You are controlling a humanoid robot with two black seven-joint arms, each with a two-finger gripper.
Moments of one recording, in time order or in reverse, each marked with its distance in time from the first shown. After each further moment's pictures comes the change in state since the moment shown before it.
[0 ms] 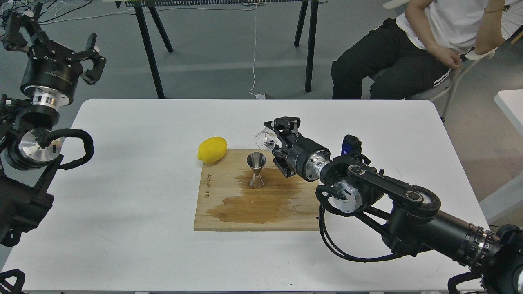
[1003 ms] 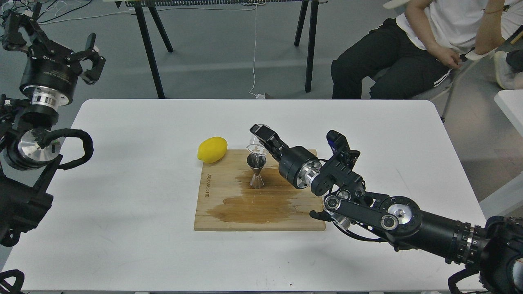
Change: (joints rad) left arm 0.000 0.003 0.000 0.000 0.002 0.001 -0.001; right arm 0.050 0.019 -0.193 -0.085 -0.523 -0.064 0.089
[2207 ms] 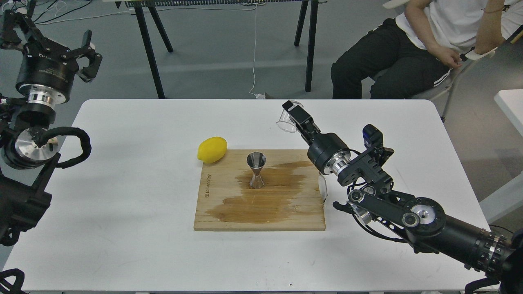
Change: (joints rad) left arm 0.004 -0.004 -0.019 0.001 -0.002 -0.007 0.000; right arm -0.113 -0.099 0.198 0.029 0.093 -0.053 0.148
